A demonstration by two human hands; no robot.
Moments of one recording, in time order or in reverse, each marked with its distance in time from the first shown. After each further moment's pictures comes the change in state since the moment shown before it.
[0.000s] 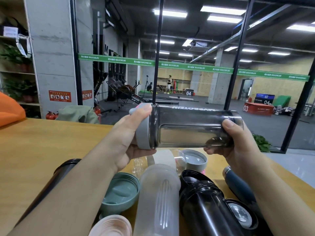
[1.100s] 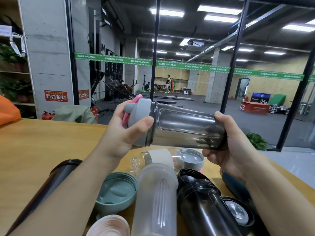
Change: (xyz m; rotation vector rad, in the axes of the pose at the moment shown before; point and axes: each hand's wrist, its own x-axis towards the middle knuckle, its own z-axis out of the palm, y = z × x) left_hand 0.007 -0.013 -0.013 0.074 -0.089 0.364; right_hand -0.007 -0.016 0.017 0.033 0.161 0.451
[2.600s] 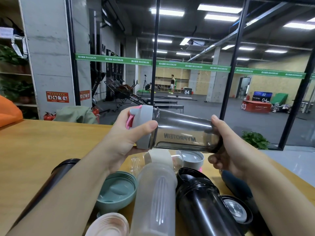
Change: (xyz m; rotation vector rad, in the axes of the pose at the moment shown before) left_hand -0.003 0.004 0.007 -0.006 0.016 -0.238; right_hand 0.008 0.007 -0.015 -0.245 -0.020 0.038
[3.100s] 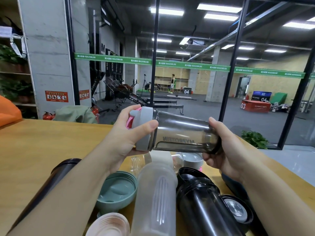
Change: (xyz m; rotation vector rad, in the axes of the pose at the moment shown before) left_hand 0.001 -0.003 -0.001 0.006 0.000 0.006; right_hand 0.003 0.005 0.008 0.146 0.005 0.009
